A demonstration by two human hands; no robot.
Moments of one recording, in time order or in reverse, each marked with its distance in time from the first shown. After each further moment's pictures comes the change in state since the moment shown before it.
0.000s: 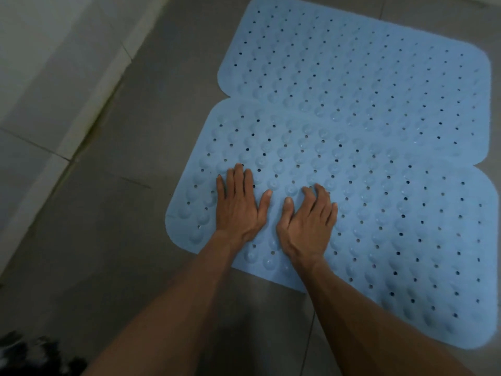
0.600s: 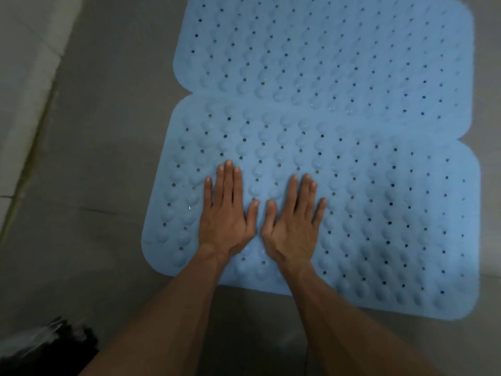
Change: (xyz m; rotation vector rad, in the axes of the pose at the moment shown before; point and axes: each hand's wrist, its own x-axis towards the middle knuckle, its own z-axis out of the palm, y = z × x) left_hand 0.016 -0.001 0.003 0.098 -0.070 0.188; right_hand 0.008 -0.006 0.005 -0.084 -0.105 0.071
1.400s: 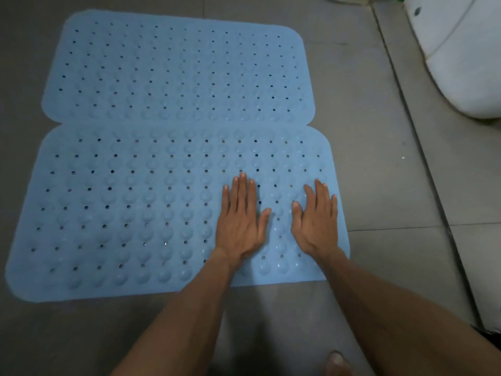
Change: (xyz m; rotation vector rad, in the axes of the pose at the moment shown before) left_hand -0.015 0.258 0.041 -0.097 0.046 0.319; right_hand 0.017 0.294 -0.089 0.035 0.042 0.113
